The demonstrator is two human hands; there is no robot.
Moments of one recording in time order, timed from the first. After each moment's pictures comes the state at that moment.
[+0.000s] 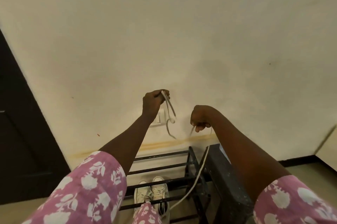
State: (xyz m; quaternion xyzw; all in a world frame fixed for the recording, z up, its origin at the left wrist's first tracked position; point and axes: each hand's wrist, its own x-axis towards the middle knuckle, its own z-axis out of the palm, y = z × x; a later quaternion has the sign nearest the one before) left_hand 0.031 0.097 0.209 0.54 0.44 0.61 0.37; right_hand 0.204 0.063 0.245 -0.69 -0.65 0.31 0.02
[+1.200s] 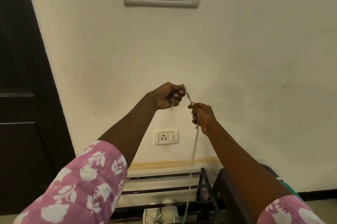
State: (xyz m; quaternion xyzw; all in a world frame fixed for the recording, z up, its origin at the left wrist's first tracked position) left_hand 0.004 0.089 0.334 0.47 0.37 0.38 0.70; right_hand 0.152 0.071 0.269 -0.49 -0.49 0.48 0.54
